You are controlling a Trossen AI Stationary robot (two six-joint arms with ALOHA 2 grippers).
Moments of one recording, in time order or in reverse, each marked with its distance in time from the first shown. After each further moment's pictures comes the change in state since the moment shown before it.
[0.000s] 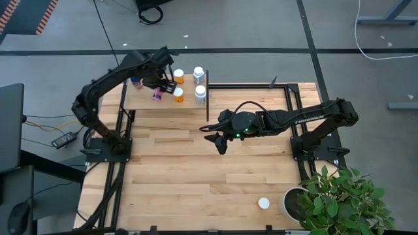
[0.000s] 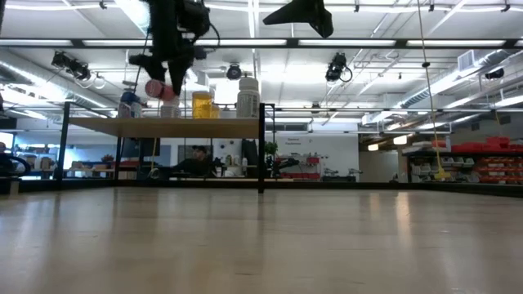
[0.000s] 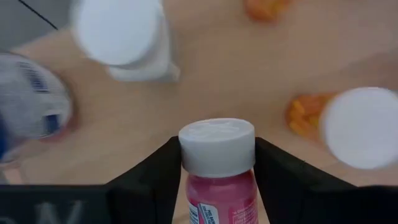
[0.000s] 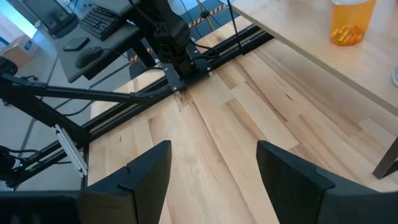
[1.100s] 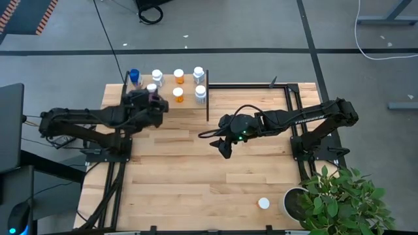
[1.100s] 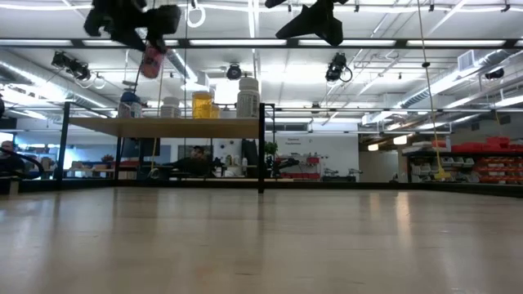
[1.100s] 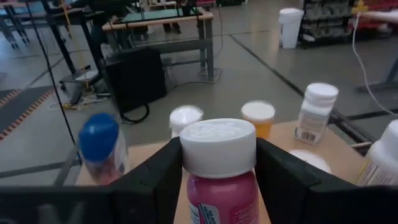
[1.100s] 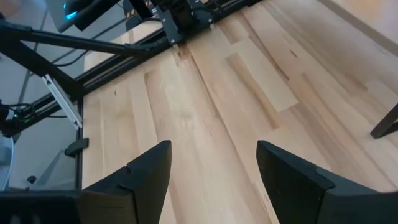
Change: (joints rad) left arm -0.685 -0.535 -0.667 0.579 -1.114 -0.376; right arm 0.000 0.000 0.000 -0.148 -0.102 -0.016
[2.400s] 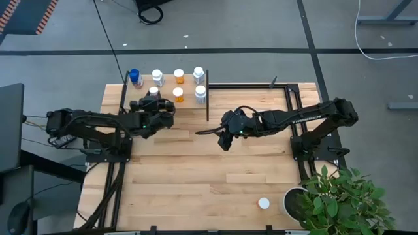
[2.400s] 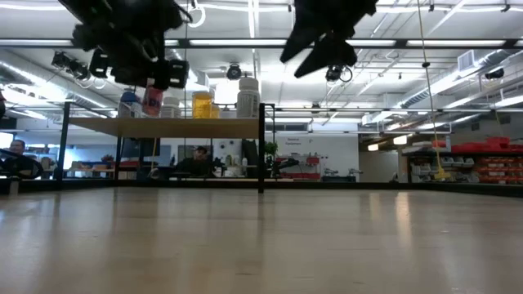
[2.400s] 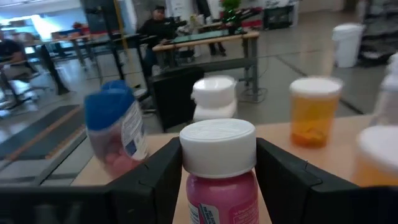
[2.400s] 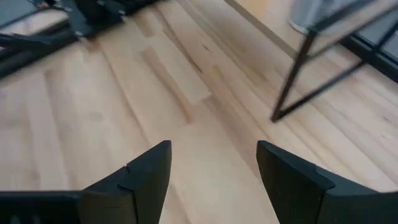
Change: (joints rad) left arm 0.100 0.143 -0.298 0.487 -0.164 0.097; right arm -0.042 -0.001 -0.081 -0.060 0.235 -0.019
